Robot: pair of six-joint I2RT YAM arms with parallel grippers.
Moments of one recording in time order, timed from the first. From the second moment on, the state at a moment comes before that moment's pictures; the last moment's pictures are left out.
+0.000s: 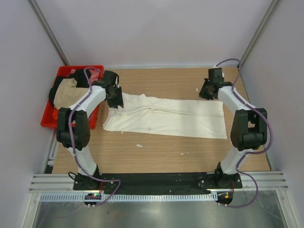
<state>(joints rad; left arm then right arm) -0.21 1.82 1.43 -0.72 0.04 -0.35 0.05 1.75 1.31 -0.46 0.03 0.47</state>
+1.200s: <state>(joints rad) -0.09 2.00 1.49 -0.67 0.16 -0.45 0.42 2.14 1.66 -0.24 -0.30 0.44</state>
